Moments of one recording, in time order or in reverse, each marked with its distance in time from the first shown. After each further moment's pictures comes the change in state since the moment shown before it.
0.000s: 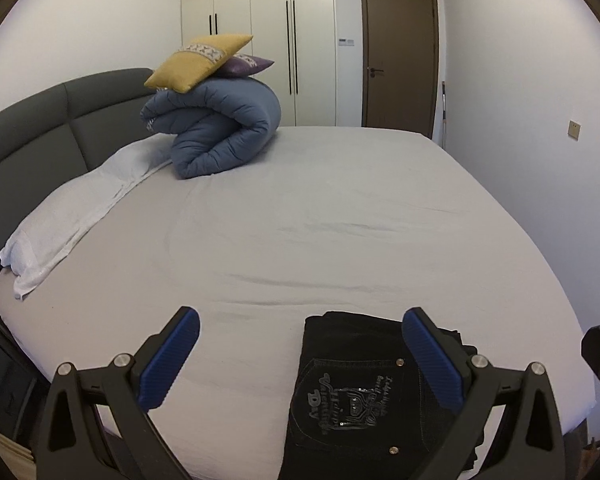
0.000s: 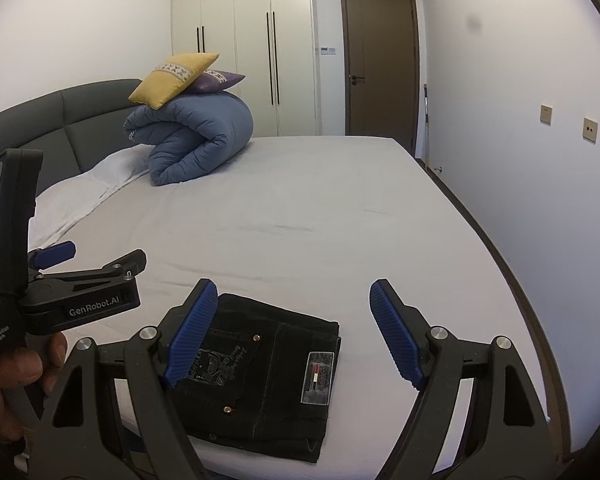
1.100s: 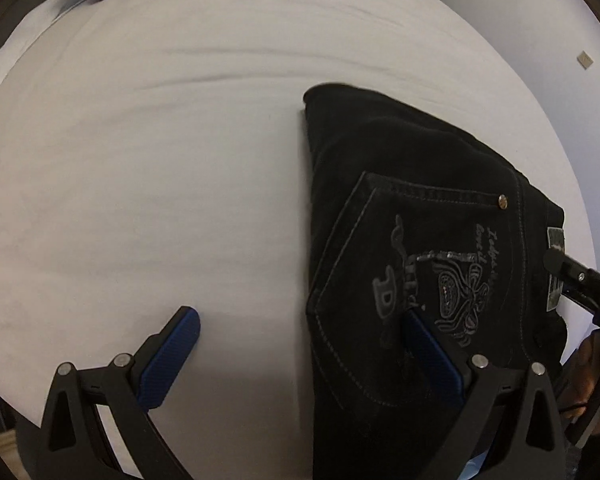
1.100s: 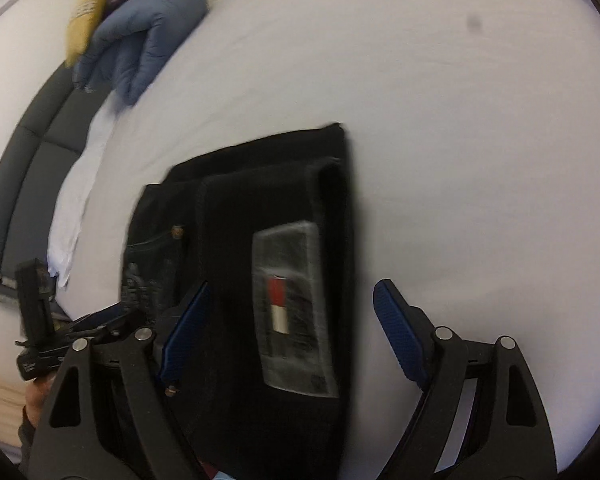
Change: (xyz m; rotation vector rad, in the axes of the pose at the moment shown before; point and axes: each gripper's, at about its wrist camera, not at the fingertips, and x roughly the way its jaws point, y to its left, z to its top) left arm 0.191 0.039 -0.106 0.006 0.630 -0.252; right arm 0.235 -0.089 -0.128 0.421 0.620 0.354
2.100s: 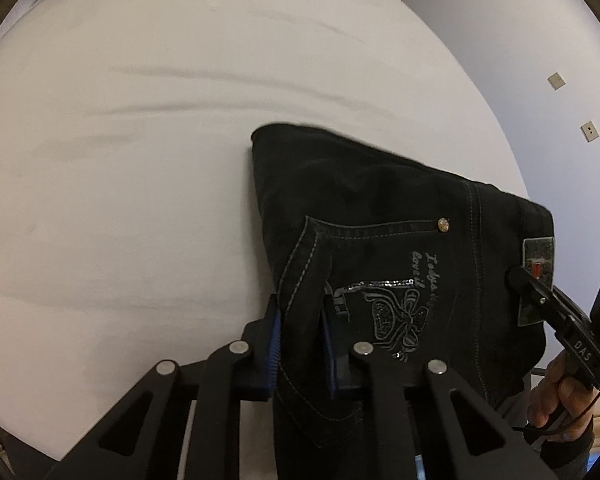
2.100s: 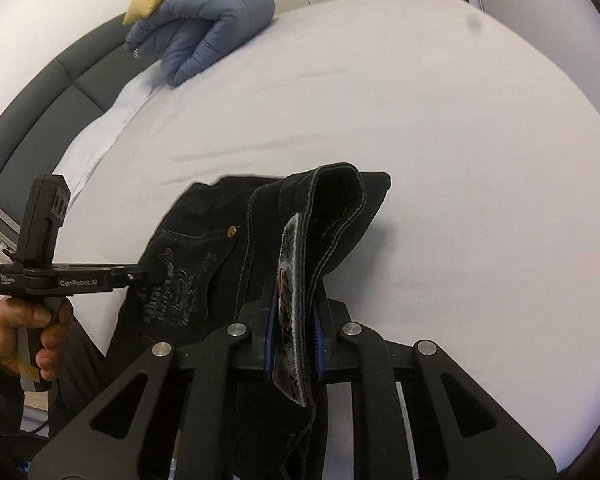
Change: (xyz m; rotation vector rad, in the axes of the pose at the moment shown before) left arm -0.029 -0.015 0.011 -0.014 0.013 -0.199; right arm -0.060 0.063 0.002 -0.288 -0.164 -0.096
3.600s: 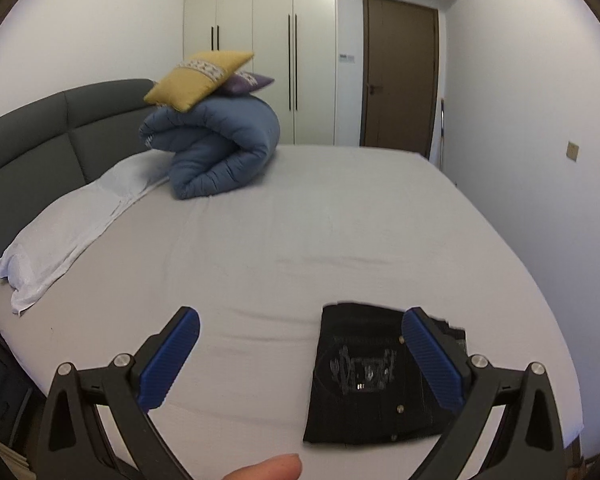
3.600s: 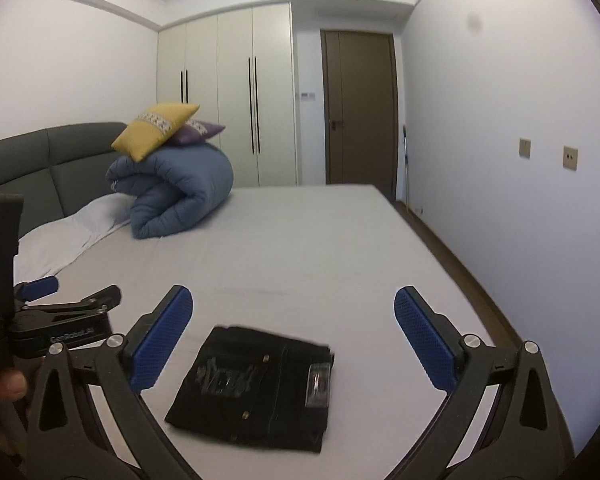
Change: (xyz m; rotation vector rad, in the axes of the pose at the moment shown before) left arm -0.193 -0.115 -0.019 0.070 -0.683 0.415; right arm -0.244 0.078 0.047 -0.114 -0.578 -0.355
